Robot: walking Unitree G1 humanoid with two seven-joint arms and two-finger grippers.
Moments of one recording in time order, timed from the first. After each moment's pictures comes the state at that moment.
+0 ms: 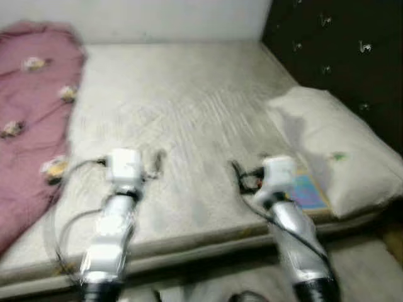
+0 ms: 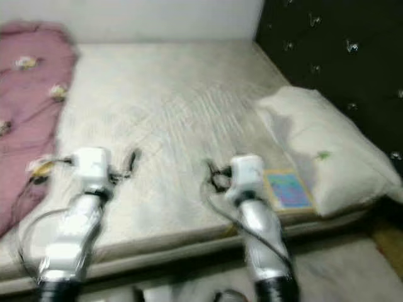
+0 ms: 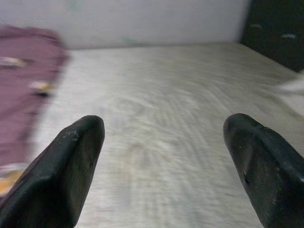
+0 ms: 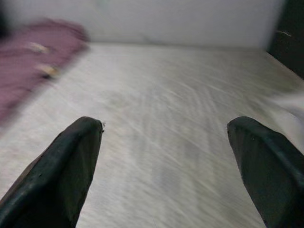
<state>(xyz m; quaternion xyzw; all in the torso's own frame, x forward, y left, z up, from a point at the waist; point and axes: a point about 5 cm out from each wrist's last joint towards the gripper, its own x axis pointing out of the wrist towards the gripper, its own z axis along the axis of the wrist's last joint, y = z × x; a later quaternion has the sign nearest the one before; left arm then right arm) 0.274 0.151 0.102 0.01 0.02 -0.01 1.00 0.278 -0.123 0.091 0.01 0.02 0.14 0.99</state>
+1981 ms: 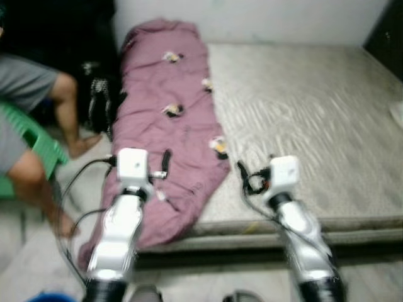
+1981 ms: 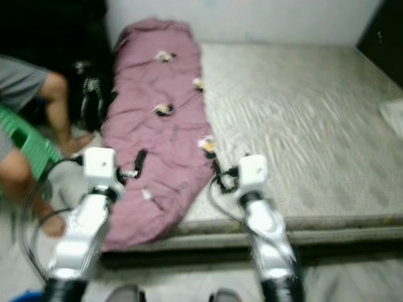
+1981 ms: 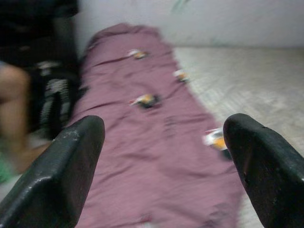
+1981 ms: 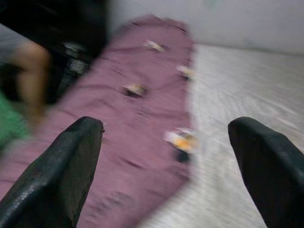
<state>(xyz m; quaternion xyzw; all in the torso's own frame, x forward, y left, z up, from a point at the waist) 0.274 0.142 0.095 0.02 0.03 -0.03 1.00 0.279 -0.128 0.087 0.00 0.03 0.13 0.99</state>
